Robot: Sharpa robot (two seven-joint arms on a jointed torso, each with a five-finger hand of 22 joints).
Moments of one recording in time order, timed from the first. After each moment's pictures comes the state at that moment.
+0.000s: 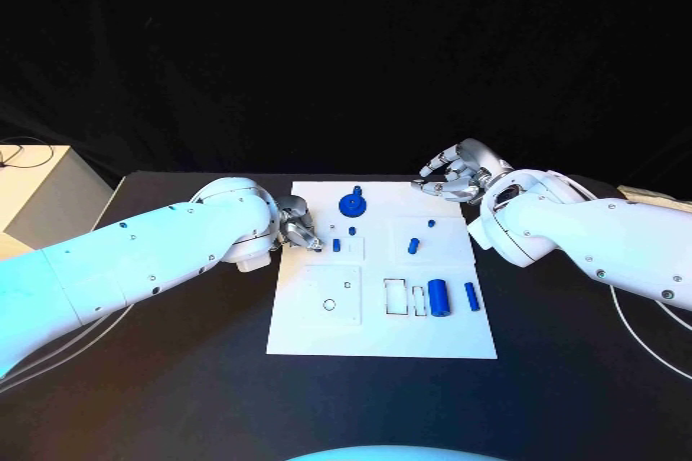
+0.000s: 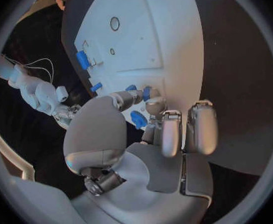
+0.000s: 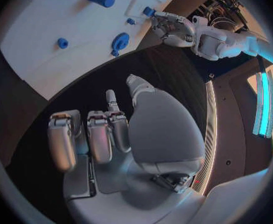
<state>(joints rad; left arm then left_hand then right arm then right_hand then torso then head) 1.21 -0.64 0.07 1.32 -1.18 0.15 -0.53 1.07 -0.19 0.81 0.16 0.25 0.87 0.06 0.69 0.95 1.25 -0.02 1.17 0.87 1.46 -0.06 1.56 1.31 0.07 1.41 0.04 1.45 1.31 1.34 -0.77 -0.11 1.47 -1.01 -0.58 -0.28 1.34 -0.17 0.20 0.29 0.28 0.90 0.17 0.21 0.32 1.47 0.08 1.51 1.31 1.46 0.01 1.57 1.31 0.01 1.47 0.11 1.55 1.31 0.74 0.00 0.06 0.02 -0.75</state>
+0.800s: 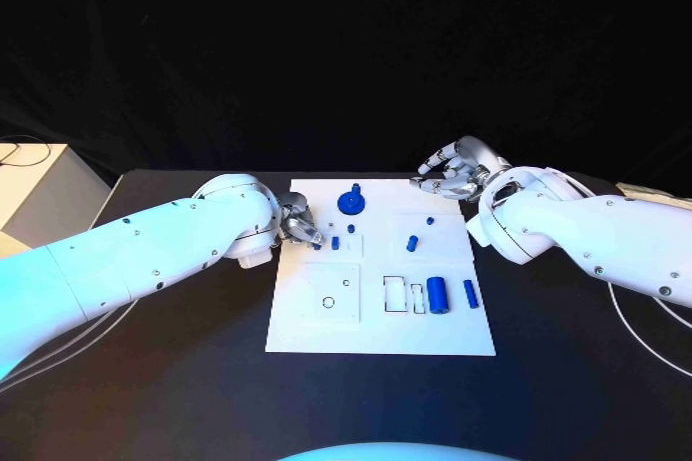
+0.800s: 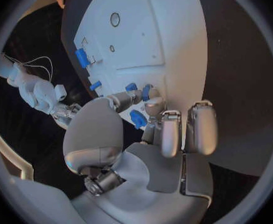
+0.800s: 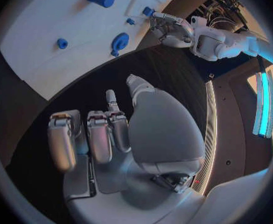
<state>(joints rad) 1.21 -0.62 0.07 1.30 -1.17 0.15 -0.53 1.01 -0.20 0.85 0.08 0.23 0.88 0.05 0.70 0.94 1.26 -0.02 1.18 0.87 1.47 -0.08 1.57 1.31 0.07 1.42 0.04 1.45 1.31 1.34 -0.77 -0.11 1.47 -1.01 -0.58 -0.28 1.34 -0.17 0.20 0.29 0.28 0.90 0.17 0.21 0.32 1.47 0.08 1.51 1.31 1.46 0.01 1.57 1.31 0.01 1.47 0.11 1.55 1.31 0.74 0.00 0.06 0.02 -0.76</state>
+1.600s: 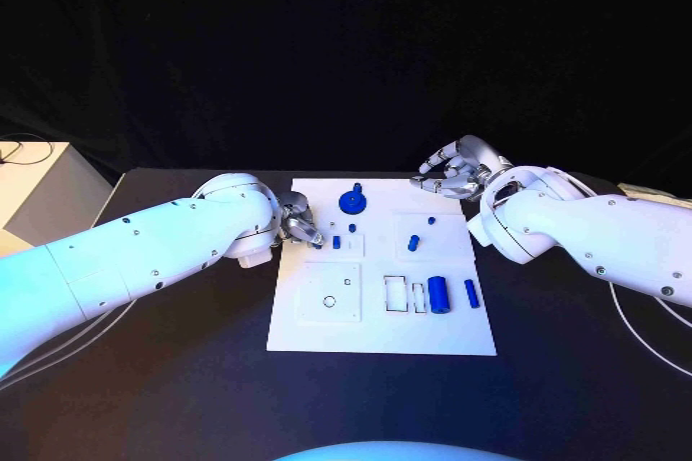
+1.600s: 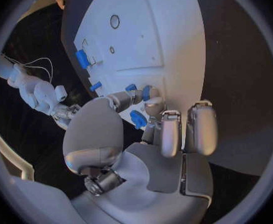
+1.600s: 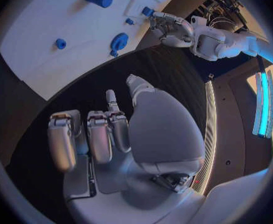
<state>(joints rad) 1.21 -0.63 0.07 1.31 -1.18 0.15 -0.53 1.03 -0.21 0.85 0.08 0.30 0.88 0.05 0.70 0.93 1.26 -0.03 1.18 0.87 1.47 -0.08 1.57 1.31 0.07 1.42 0.03 1.45 1.31 1.34 -0.77 -0.11 1.48 -1.01 -0.58 -0.28 1.34 -0.17 0.20 0.29 0.28 0.90 0.17 0.21 0.32 1.47 0.08 1.51 1.31 1.46 0.01 1.57 1.31 0.01 1.47 0.11 1.55 1.31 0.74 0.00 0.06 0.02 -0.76</state>
